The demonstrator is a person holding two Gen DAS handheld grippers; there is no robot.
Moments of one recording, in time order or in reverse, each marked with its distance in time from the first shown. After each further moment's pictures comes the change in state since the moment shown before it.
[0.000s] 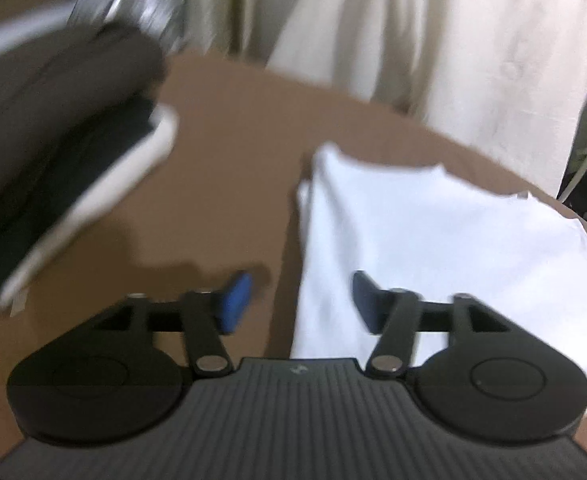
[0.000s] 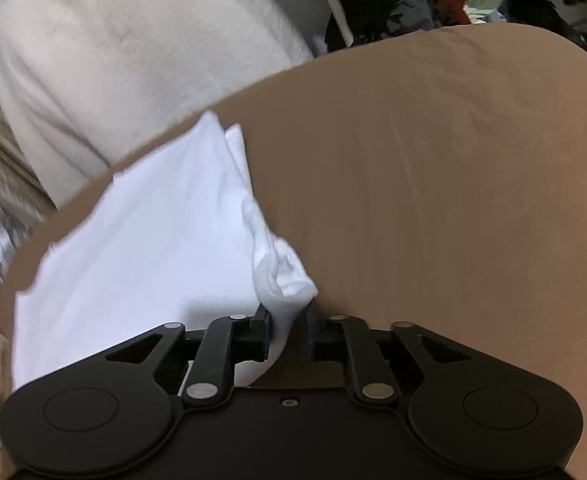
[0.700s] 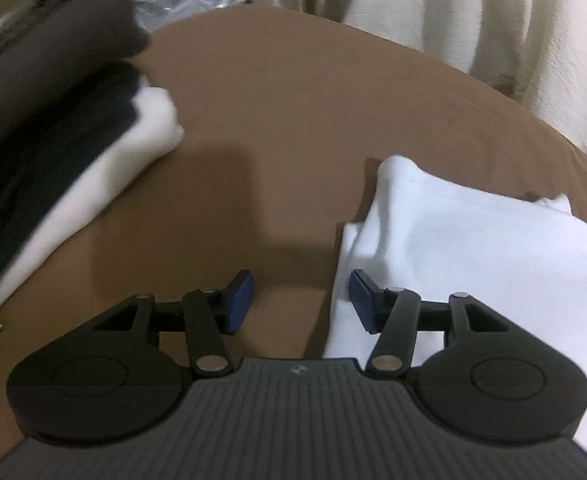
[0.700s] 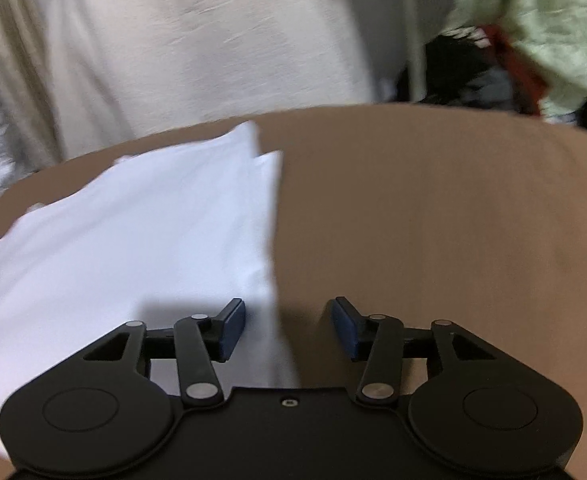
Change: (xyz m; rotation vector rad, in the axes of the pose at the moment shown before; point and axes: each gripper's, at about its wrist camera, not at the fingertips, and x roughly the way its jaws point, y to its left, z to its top) left arm 0.094 -0.019 0.042 -0.093 0.170 0.290; right arm 0.054 0.016 0.035 -0.350 -0.085 -0.048
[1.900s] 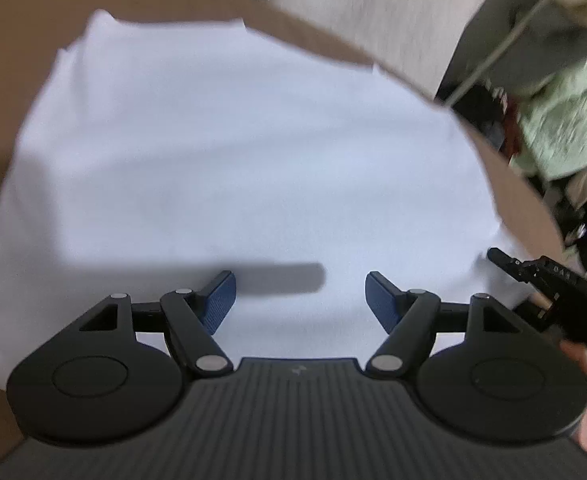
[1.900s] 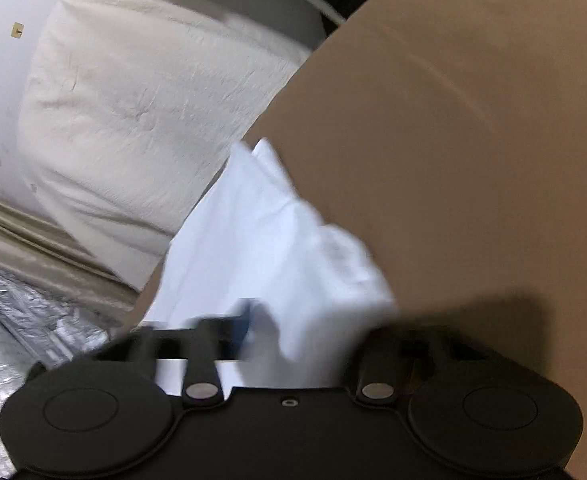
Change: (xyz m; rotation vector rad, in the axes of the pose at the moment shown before) left arm -0.087 -0.074 -0.127 0.196 0.191 -0.635; right arm -0.030 -0.032 -0.074 0.665 -0.070 0.319
